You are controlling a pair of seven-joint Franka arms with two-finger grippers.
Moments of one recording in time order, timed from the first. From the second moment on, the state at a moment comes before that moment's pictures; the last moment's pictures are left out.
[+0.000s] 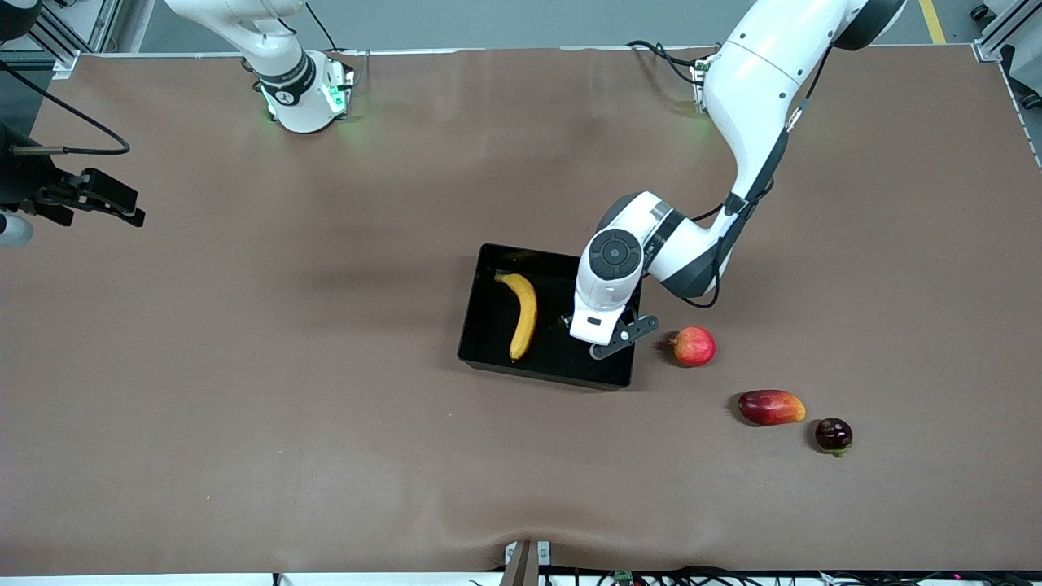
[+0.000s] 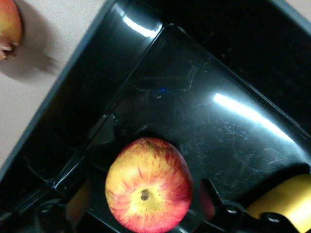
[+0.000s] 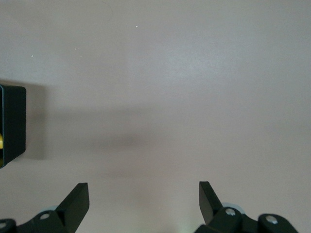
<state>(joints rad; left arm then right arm) -0.44 0.70 -0.22 -1.60 0.16 2.25 -1.19 0.04 0.02 -0.04 -1.52 0.02 1.49 0.03</state>
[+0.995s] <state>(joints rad) -0.26 0.38 -0.21 -1.55 0.17 2.02 -0.86 0.04 0.03 -0.04 -1.52 0.02 1.50 0.03</state>
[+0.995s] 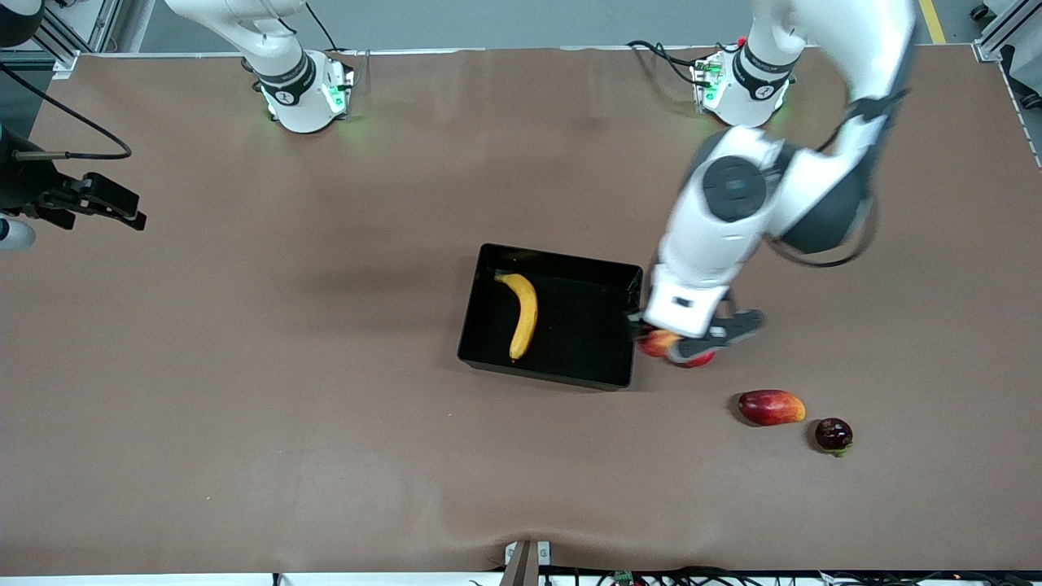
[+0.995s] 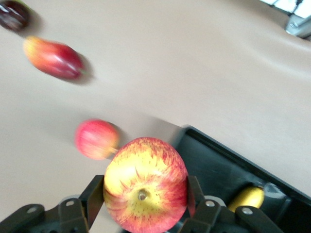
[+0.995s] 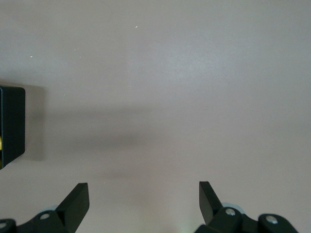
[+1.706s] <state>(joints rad) 0.11 0.47 -0.21 -1.63 0.17 1.98 -0.52 0.04 0.03 -0.04 -1.52 0.02 1.50 0.03</state>
